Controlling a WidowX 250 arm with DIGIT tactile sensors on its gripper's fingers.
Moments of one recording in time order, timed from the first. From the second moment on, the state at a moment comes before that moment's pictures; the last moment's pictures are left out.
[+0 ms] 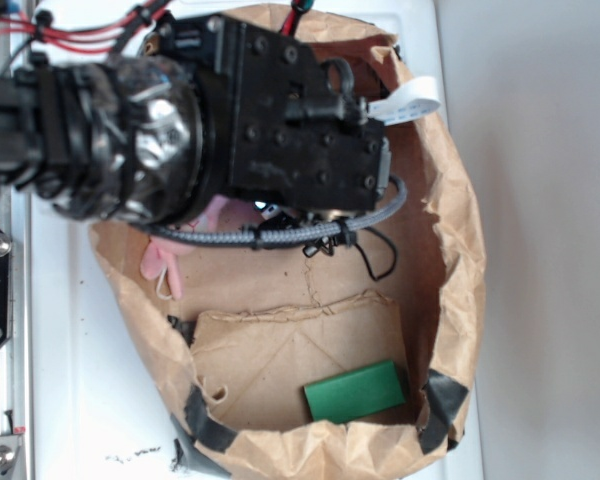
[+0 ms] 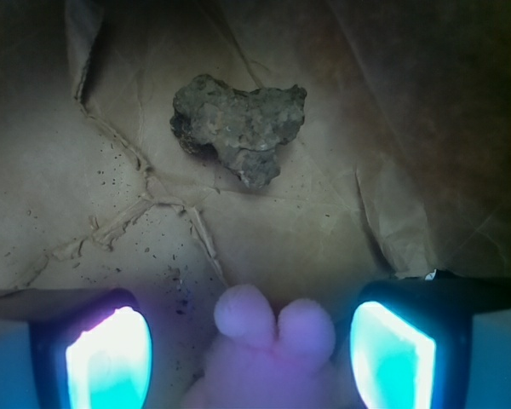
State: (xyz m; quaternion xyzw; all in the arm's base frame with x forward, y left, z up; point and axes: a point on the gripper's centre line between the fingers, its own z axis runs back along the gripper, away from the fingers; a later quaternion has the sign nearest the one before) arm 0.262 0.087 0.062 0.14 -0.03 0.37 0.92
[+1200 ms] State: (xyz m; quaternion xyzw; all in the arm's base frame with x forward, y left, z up) arm 0.215 0.097 0.071 0.09 0.00 0.26 0.96
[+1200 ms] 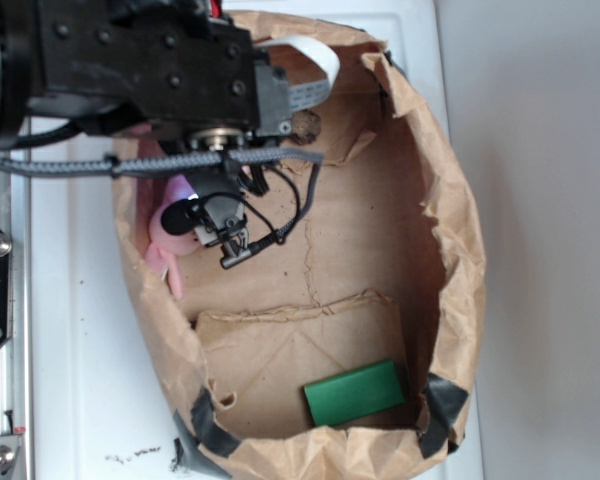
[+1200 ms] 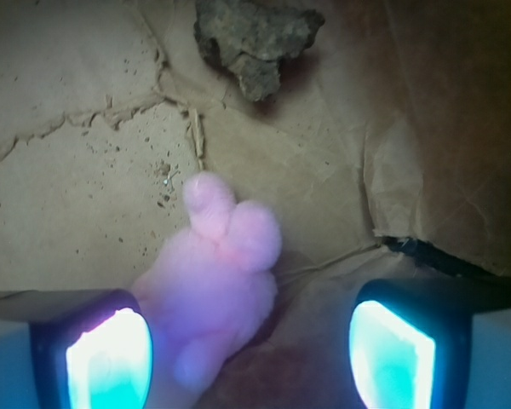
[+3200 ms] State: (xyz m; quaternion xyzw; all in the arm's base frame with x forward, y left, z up) arm 0.209 0.058 0.019 0.14 -0.06 0.25 0.96
